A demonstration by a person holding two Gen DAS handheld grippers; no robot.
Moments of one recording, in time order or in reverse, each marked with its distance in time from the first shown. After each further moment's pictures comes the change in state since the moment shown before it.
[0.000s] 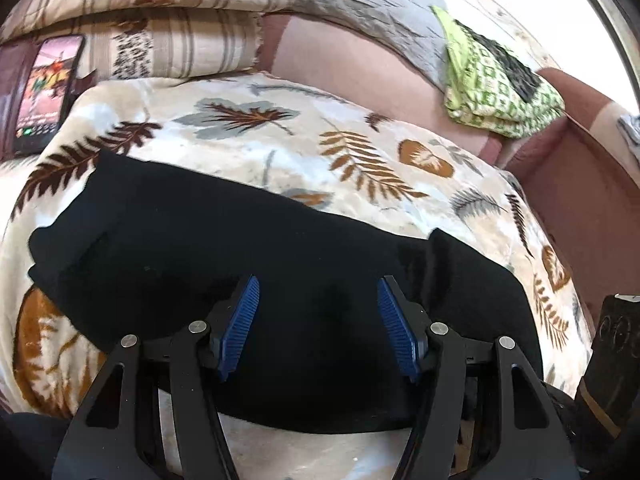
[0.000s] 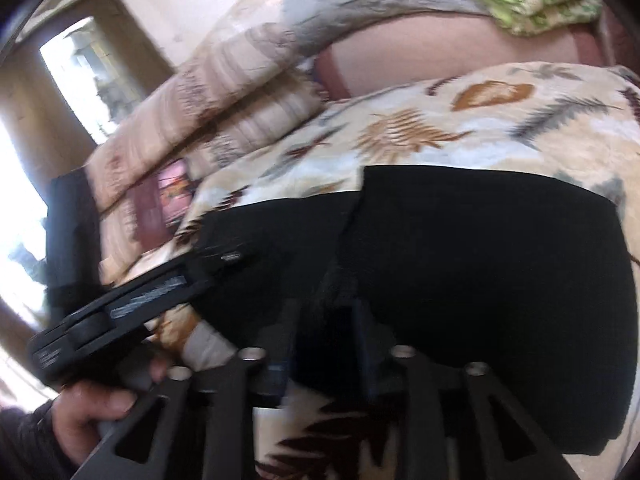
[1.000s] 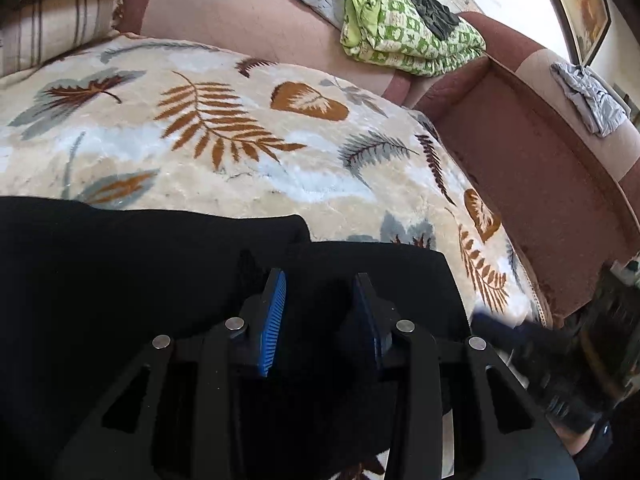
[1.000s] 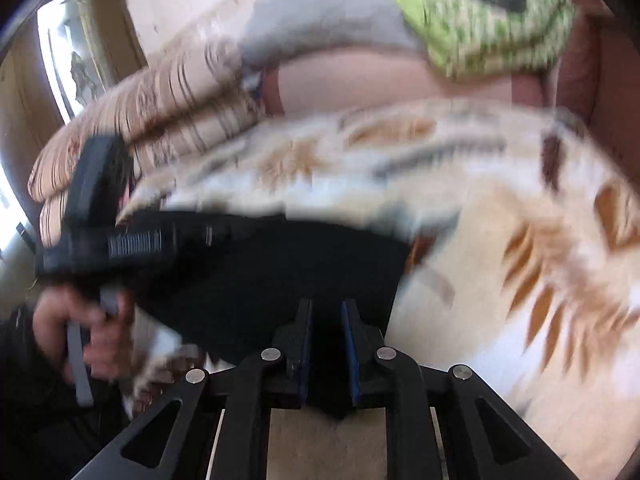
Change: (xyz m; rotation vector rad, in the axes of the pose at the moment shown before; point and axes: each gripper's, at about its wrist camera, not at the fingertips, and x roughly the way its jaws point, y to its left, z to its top) left arm 0.058 -0.064 0.014 0.131 0.190 -0.319; right arm -0.082 -0.062 0.003 -0.143 -0.080 -0.316
